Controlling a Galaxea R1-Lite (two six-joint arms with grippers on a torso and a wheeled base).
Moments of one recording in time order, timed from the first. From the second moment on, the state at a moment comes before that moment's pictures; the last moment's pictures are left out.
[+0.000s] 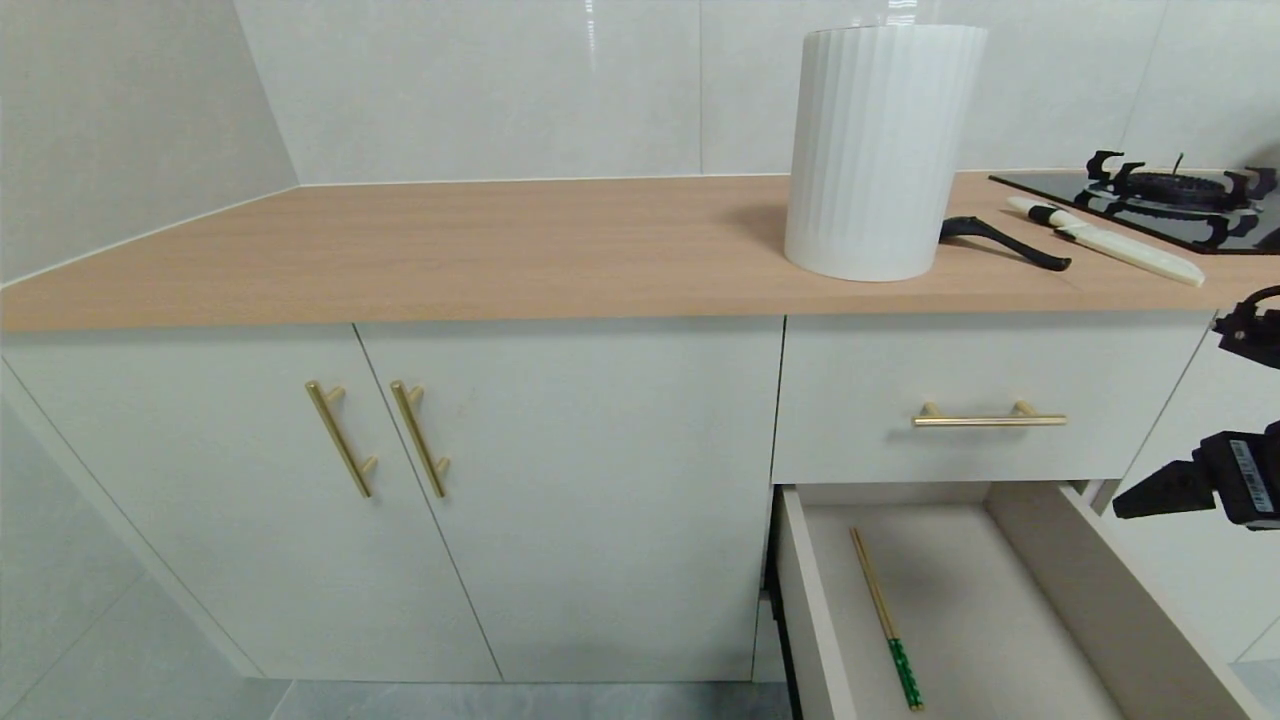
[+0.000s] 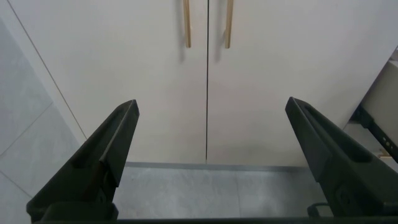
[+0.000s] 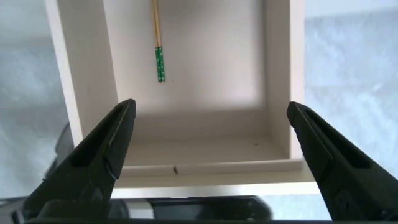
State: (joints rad) left arm 0.00 0.00 0.00 0.00 0.03 0.00; right arm 0.08 1.40 -1.18 0.74 -0.05 0.16
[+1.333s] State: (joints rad) left arm 0.00 0.00 0.00 0.00 0.03 0.00; right arm 0.09 1.37 -1.15 0.72 -0.05 0.15
